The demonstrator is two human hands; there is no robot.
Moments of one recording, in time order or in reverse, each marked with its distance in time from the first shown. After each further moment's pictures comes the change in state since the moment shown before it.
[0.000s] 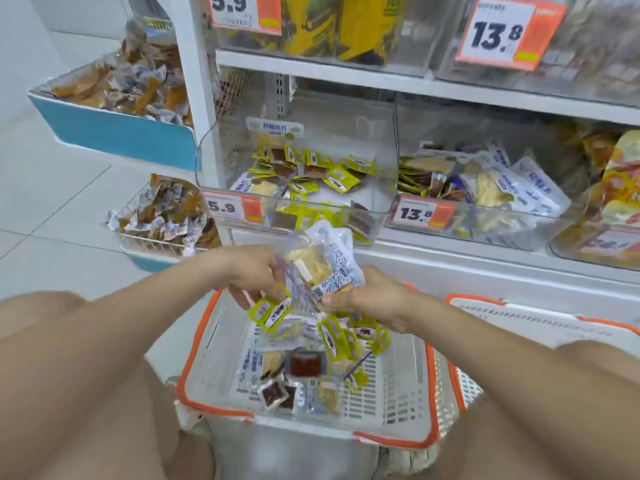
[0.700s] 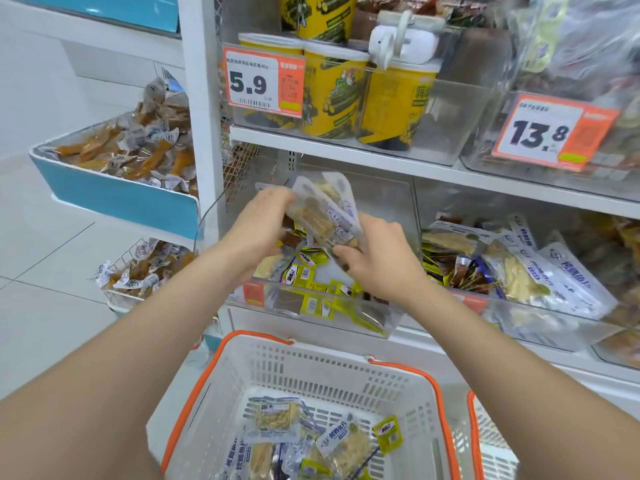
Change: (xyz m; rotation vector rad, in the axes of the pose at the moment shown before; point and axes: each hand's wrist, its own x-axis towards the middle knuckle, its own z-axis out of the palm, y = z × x) left_hand 0.018 0.081 -0.119 -0.907 0.616 0.314; right_hand 0.081 -0.147 -0.063 -0.717 0.543 -0.576
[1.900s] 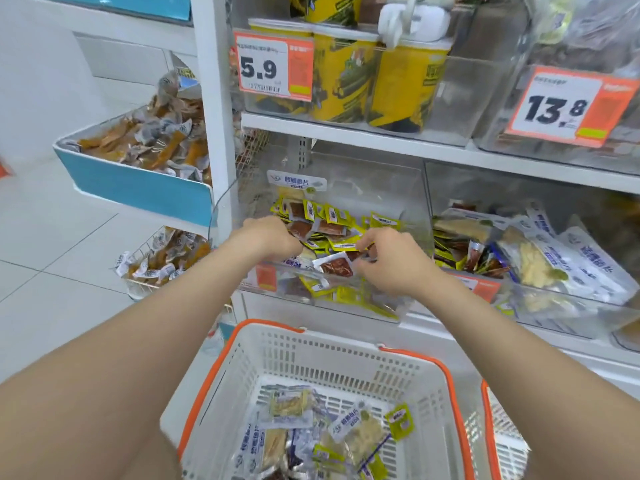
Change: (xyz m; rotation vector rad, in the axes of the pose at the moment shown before) left_hand 0.024 -0.031 -0.009 1.130 -0.076 -0.146; right_hand -0.011 0.020 0.014 -0.096 -0.261 0.194
